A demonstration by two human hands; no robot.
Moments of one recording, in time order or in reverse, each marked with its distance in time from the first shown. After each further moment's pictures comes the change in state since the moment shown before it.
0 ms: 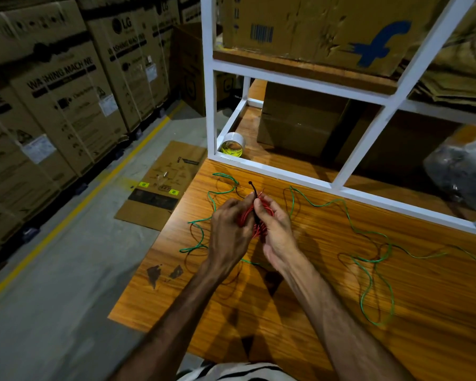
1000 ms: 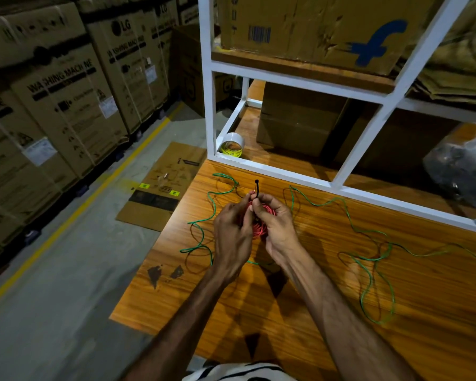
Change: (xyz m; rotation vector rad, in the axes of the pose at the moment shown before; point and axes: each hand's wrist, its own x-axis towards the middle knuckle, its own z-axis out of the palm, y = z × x) left_hand -0.011 0.000 0.014 -0.146 0.076 -0.168; right_hand 0.005 -0.003 -0.002 -0.070 -0.038 -0.084
